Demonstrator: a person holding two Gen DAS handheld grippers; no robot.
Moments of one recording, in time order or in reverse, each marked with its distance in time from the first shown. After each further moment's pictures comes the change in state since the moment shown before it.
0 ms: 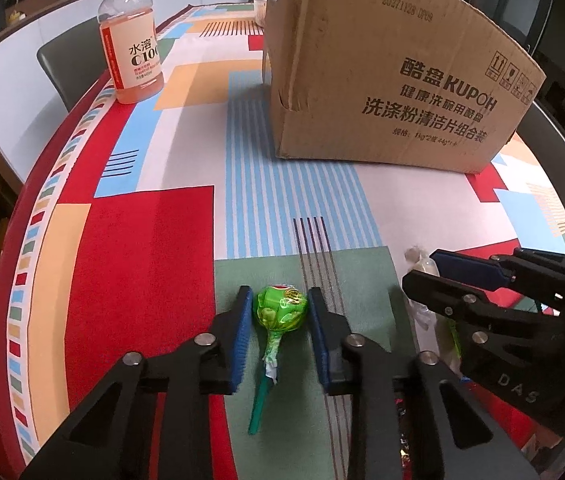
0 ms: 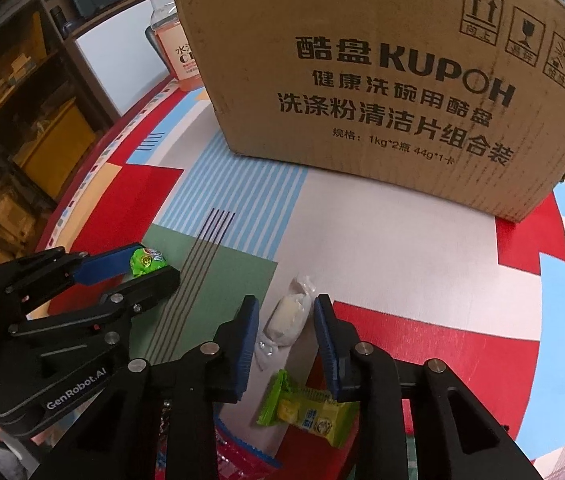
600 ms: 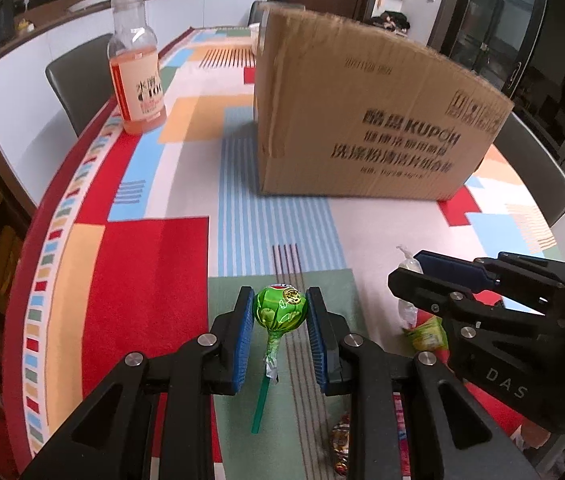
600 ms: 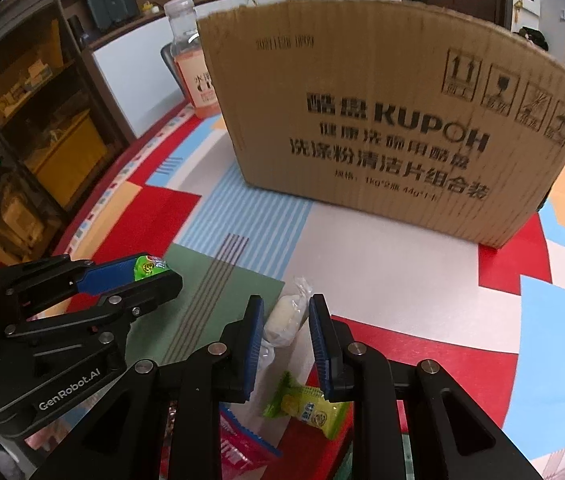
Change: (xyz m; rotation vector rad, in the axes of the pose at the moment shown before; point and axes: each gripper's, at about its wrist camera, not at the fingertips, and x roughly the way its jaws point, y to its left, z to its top) left arm -0.042 -0.011 0.003 -0.008 -0.089 -0.014; right arm -0.033 0.000 0.001 -0.025 -0.092 0.021
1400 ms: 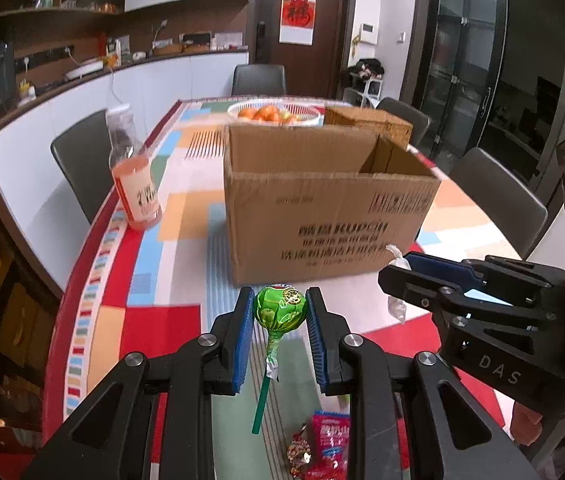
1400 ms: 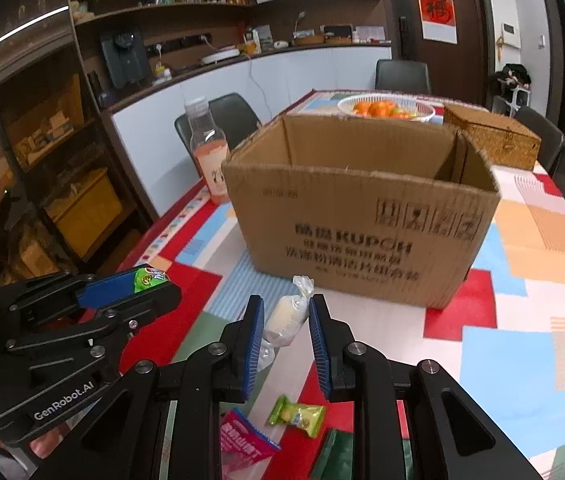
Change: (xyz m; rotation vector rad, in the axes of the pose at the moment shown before) left arm -0.082 -0.039 0.033 0.080 -0.222 0.000; right arm -0.097 -0.009 0.019 0.009 -0.234 0.008
